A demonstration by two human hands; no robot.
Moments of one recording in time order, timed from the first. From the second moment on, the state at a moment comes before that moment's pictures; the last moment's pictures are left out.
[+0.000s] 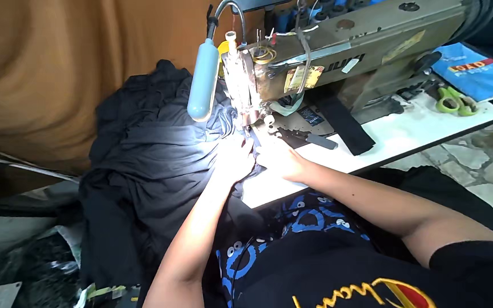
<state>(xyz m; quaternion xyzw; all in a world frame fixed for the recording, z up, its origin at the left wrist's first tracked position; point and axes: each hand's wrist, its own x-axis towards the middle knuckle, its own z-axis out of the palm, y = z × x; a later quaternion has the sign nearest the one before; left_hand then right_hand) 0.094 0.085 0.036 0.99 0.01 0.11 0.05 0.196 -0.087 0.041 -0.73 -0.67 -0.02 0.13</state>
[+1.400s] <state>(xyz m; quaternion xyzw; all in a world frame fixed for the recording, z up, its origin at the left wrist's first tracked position) 0.096 0.073 0.024 0.98 0.07 0.14 0.10 0.239 -0.146 0.060 -0.77 -0.57 0.00 0.30</state>
